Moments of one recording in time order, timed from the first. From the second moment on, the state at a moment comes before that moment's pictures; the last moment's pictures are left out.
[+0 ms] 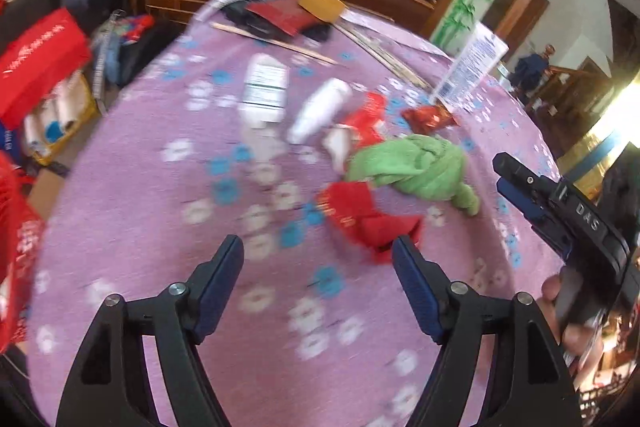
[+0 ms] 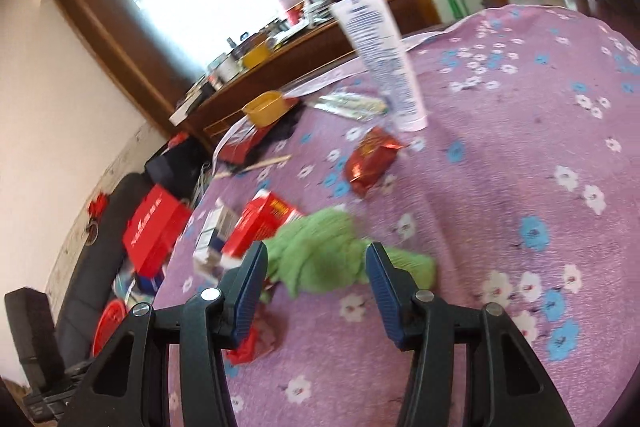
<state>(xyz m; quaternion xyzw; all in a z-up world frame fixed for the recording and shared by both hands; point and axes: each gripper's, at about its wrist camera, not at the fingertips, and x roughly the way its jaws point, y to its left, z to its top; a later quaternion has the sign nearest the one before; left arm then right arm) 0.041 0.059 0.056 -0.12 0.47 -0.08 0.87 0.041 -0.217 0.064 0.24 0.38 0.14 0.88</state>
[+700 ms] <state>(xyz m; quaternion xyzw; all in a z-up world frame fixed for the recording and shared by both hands) 0.071 -0.005 0.017 -0.07 0.44 -0.16 0.88 0.058 -0.218 0.050 0.20 0.37 0.11 0.90</state>
